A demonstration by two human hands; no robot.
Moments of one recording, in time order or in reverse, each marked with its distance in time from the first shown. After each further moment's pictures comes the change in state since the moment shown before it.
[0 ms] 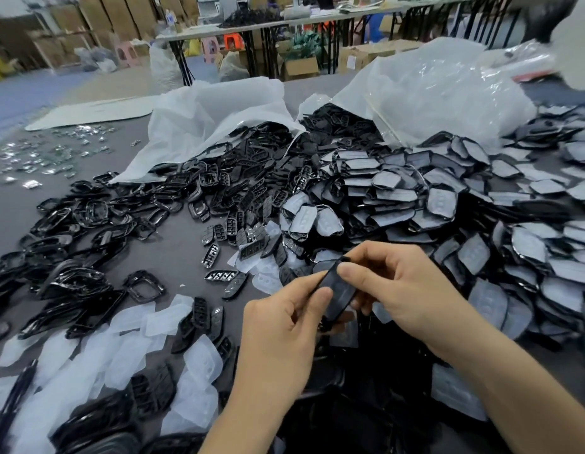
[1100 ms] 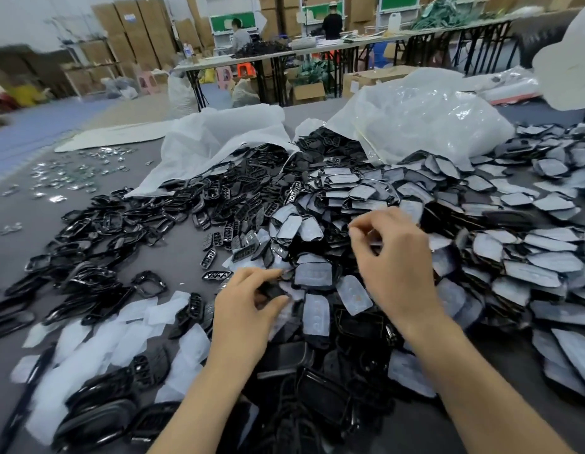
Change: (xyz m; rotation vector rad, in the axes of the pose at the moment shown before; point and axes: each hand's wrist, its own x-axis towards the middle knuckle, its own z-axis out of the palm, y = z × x) left_hand 0.009 -0.012 -0.008 0.427 0.127 -0.076; right_hand 0.003 0.001 -0.019 -0.680 0.558 -0.418
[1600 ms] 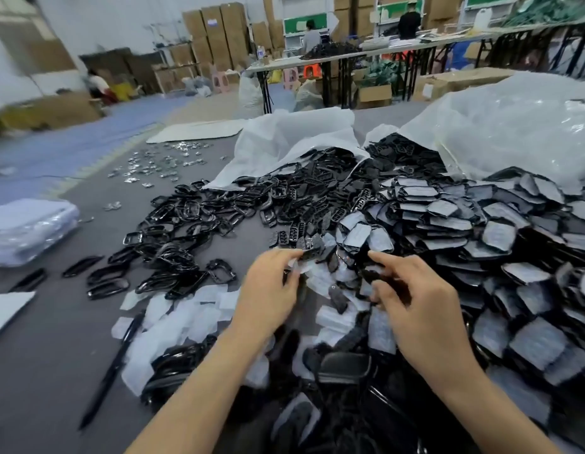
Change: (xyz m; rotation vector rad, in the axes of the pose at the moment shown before) left_hand 0.034 -0.035 -0.034 0.245 0.044 0.079; right_hand -0.030 -0.022 0.028 0.290 -0.231 -0.050
